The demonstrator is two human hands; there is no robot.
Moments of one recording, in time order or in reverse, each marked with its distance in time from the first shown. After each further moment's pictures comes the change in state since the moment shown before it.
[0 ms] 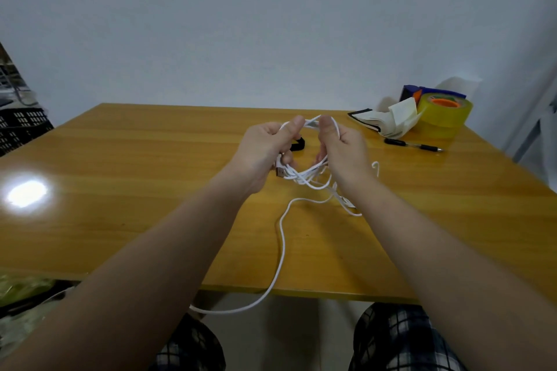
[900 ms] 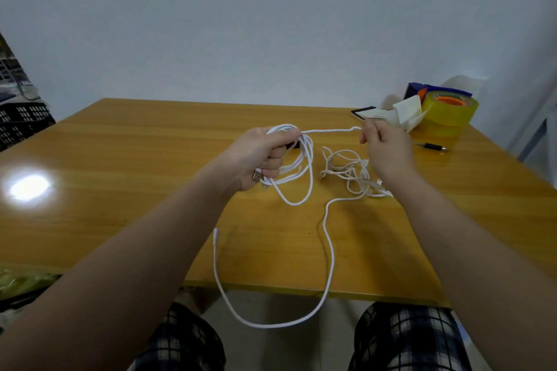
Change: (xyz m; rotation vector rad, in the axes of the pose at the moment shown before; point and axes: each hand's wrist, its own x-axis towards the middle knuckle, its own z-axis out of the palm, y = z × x) left_hand -0.001 0.003 -0.021 -0.003 -0.172 -0.227; right_hand 0.022 0.031 -0.055 -0.505 0.117 0.006
